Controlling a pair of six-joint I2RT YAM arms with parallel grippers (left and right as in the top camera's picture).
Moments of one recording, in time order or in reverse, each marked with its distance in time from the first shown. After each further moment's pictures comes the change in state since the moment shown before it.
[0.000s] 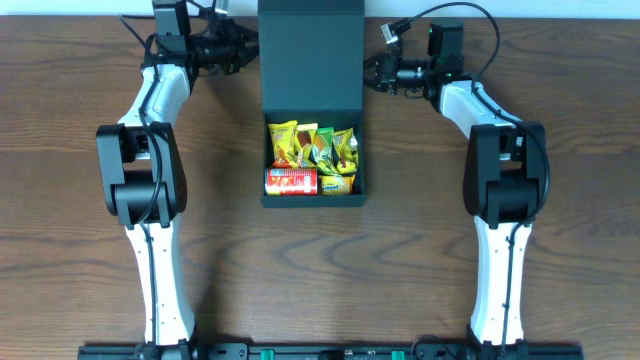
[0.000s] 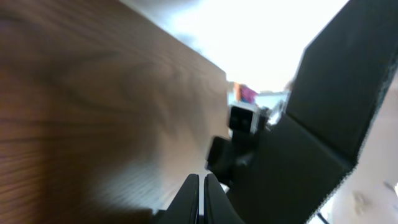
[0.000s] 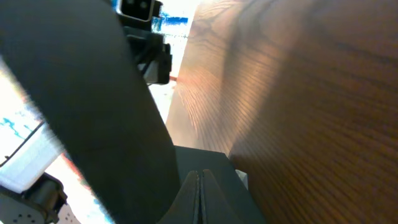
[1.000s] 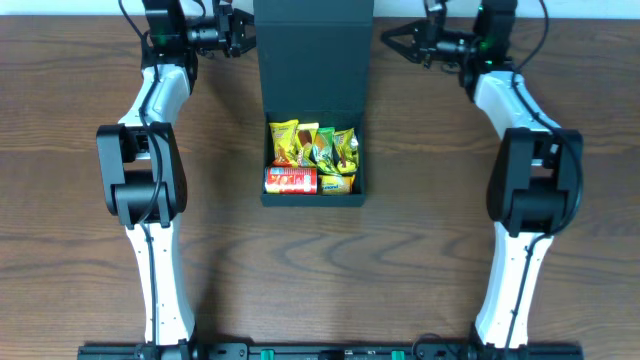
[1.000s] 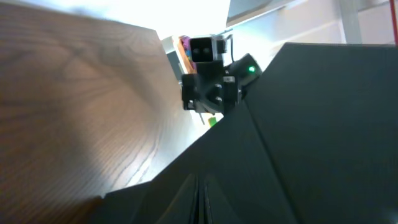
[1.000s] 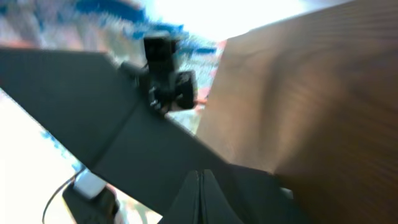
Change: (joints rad) left arm -0.002 0.000 0.000 0.557 0.330 -0.308; right arm -0.081 -0.113 0.000 0.271 -0.082 0.336
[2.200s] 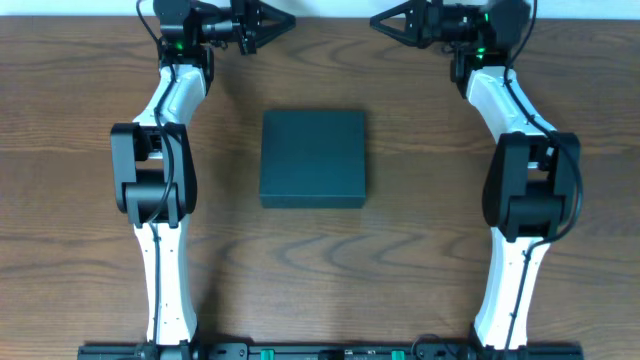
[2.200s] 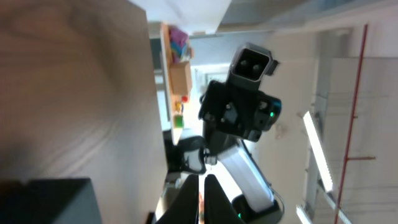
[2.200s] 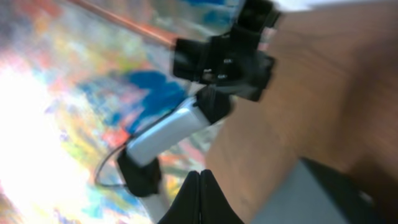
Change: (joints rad) left arm -0.051 0.005 0.006 0.177 -0.057 -0.491; right arm 0.028 -0.043 0.024 0.446 -0.120 0.482
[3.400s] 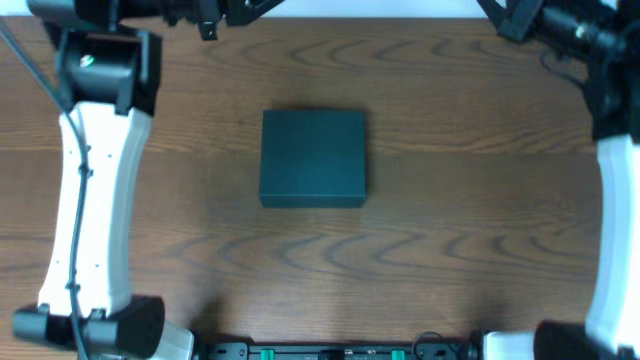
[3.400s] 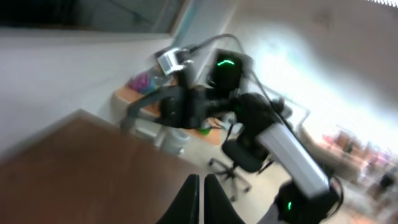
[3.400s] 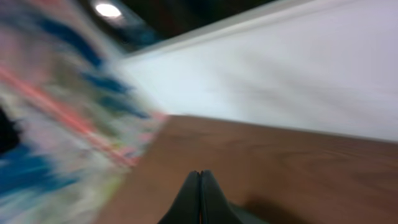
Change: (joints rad) left arm -0.089 -0.816 0.040 -0.721 -0.055 0.830; right arm -0.087 -0.816 0.049 -1.446 0.699 -1.138
